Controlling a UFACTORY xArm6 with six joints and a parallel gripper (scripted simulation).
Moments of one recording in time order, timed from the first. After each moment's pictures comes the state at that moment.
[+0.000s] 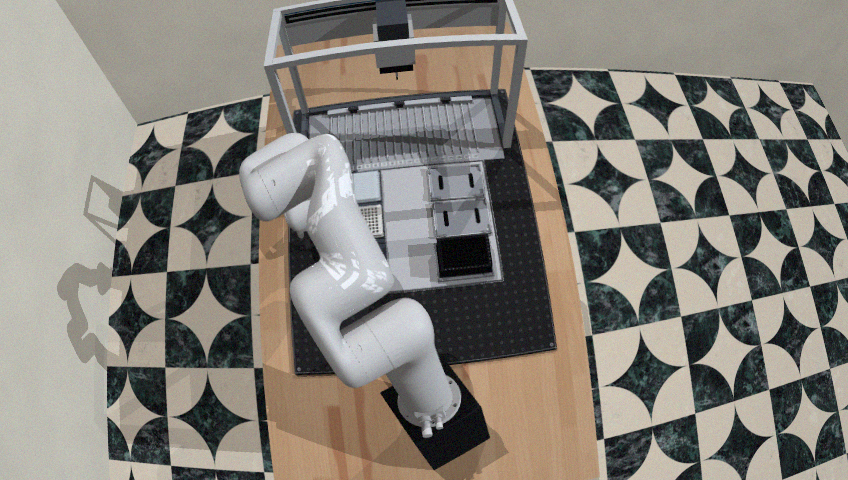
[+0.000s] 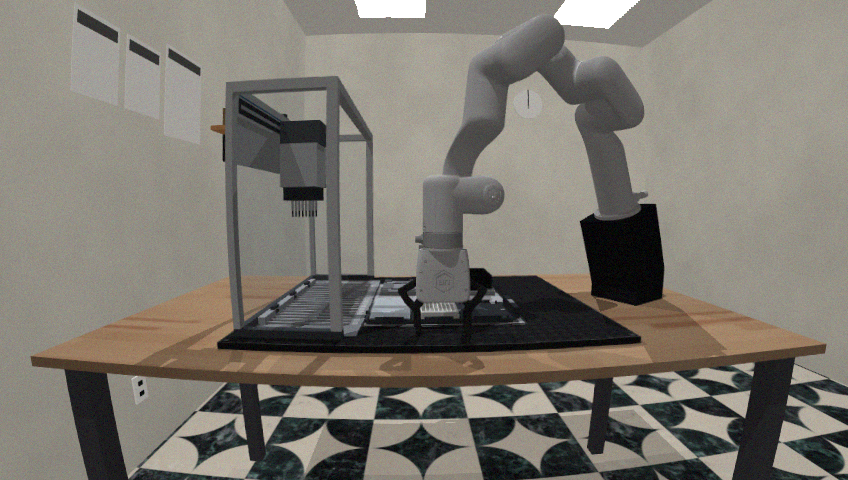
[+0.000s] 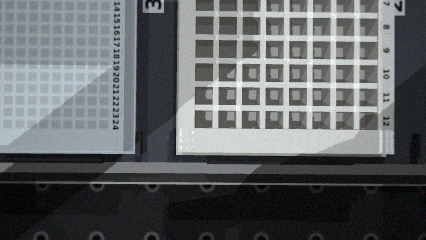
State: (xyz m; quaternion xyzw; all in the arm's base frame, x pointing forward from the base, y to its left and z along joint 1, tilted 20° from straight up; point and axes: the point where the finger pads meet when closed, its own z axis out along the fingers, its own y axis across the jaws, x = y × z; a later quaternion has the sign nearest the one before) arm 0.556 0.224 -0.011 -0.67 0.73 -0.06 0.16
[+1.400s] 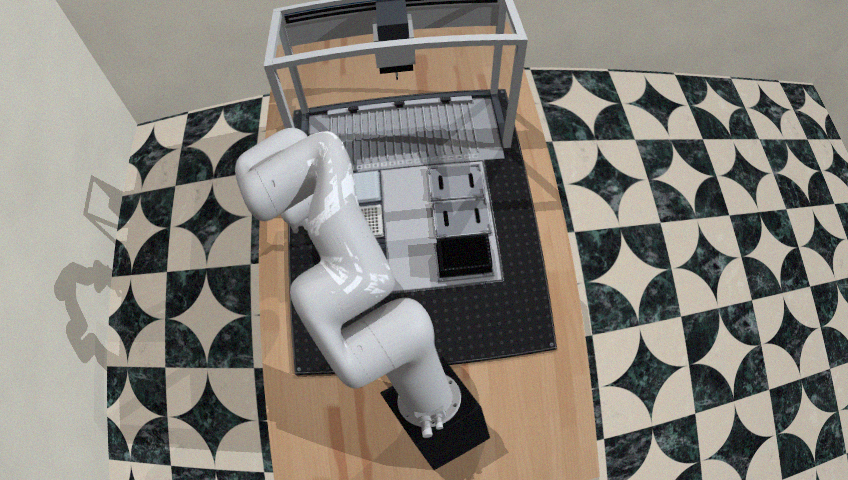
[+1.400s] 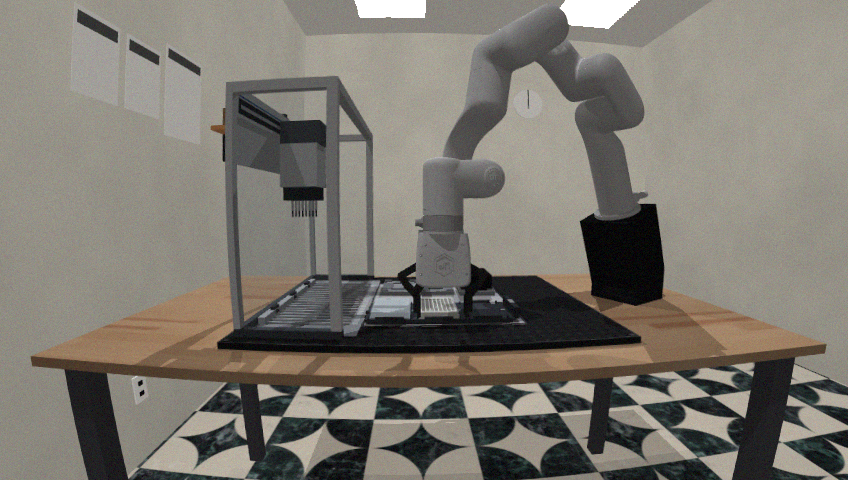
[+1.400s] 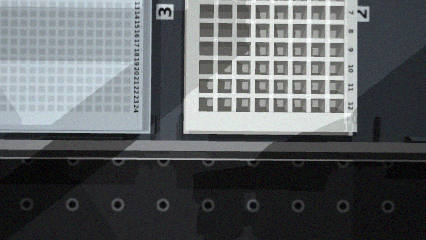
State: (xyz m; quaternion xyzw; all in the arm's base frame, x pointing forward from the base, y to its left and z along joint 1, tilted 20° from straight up) arm 0.547 0.228 0.019 -0.67 0.73 -0.06 0.16
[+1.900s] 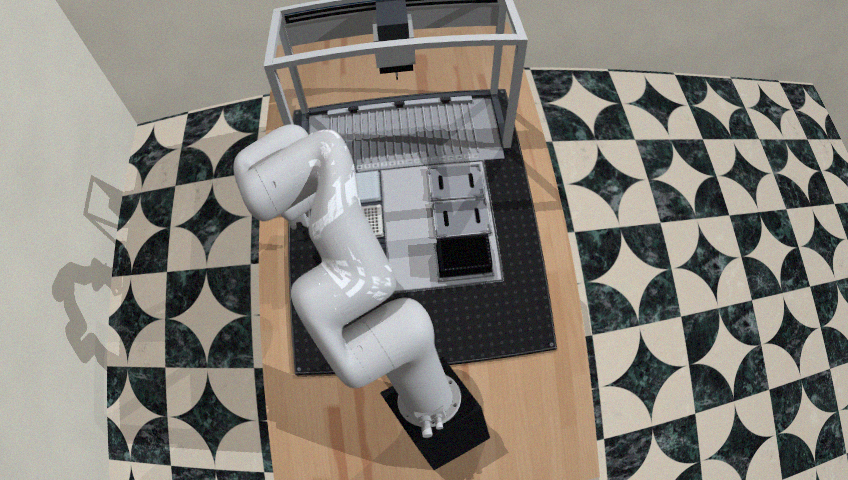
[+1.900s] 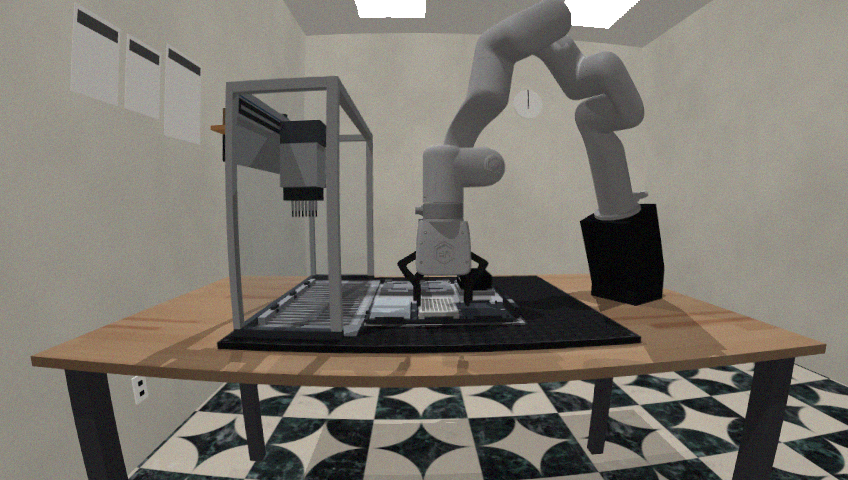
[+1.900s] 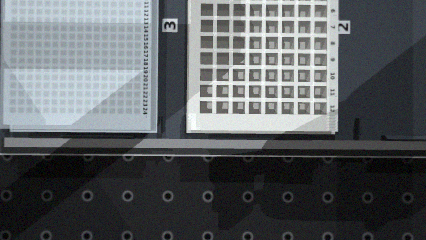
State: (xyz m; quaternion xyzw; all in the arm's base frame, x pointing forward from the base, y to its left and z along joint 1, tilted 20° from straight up) arm 0.540 0.225 0.040 -0.67 0.73 -0.06 0.16
